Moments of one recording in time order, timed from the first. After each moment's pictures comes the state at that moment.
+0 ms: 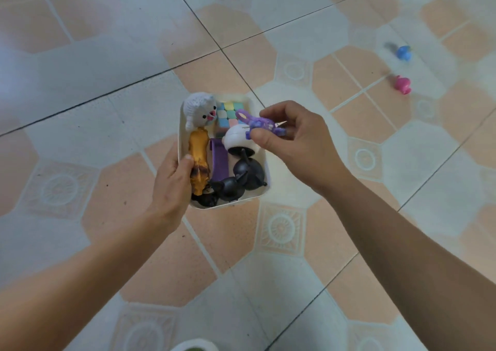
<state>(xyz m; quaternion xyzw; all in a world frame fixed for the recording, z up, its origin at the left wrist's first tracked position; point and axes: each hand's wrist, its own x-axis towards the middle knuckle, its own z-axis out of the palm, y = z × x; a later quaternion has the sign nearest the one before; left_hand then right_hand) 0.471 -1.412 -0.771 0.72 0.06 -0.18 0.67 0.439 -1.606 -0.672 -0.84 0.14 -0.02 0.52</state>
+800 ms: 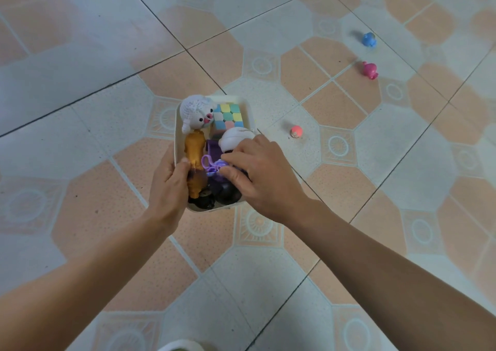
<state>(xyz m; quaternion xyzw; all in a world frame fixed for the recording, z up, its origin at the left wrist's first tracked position) 0.452 -1.451 -0.768 0.72 0.01 -0.20 0.67 0.392 -1.606 -0.696 -0.98 -0.02 -0.03 0.20</state>
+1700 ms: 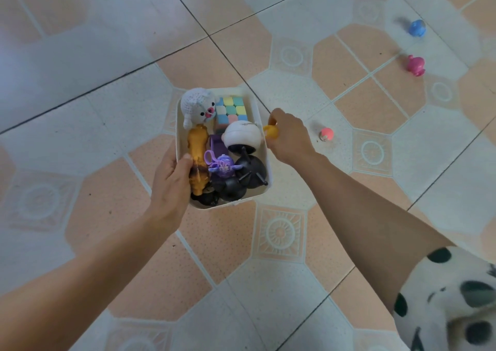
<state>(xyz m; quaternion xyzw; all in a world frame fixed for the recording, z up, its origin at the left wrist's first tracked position) 0.481 -1.433 -0.801 0.72 0.08 -0.21 0.66 0.491 -1.666 -0.792 -0.95 0.21 0.09 0.23</state>
